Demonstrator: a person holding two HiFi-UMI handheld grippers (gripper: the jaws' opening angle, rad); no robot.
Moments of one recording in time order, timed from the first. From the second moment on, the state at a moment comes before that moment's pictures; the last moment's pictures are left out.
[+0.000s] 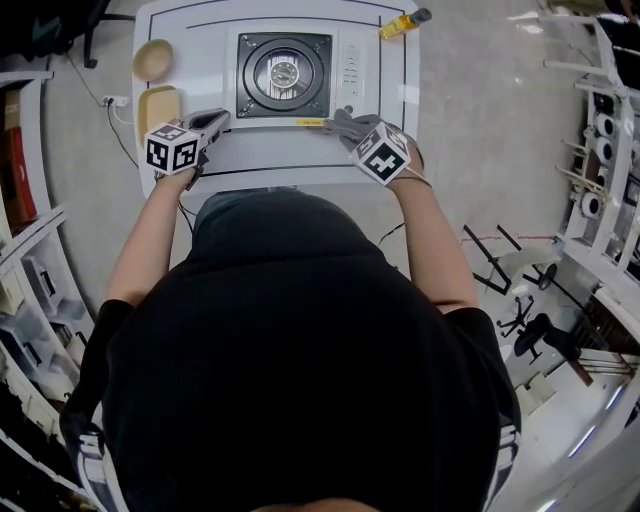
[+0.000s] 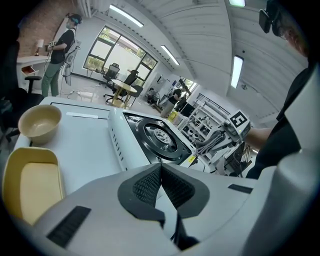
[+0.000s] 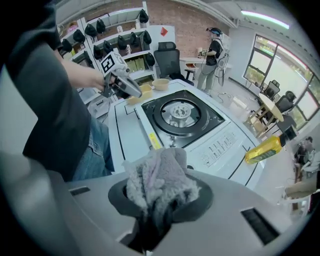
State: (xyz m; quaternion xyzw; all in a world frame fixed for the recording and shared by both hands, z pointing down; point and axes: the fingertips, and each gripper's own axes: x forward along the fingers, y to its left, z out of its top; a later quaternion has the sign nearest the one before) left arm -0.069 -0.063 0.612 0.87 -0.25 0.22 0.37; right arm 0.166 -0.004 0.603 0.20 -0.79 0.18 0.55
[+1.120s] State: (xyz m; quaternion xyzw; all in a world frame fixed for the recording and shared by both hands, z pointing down) left arm -0.080 -0.064 0.633 0.86 -0.26 0.22 0.38; right arm 0.082 -0.051 0.631 0.22 -0.77 0.06 0.60
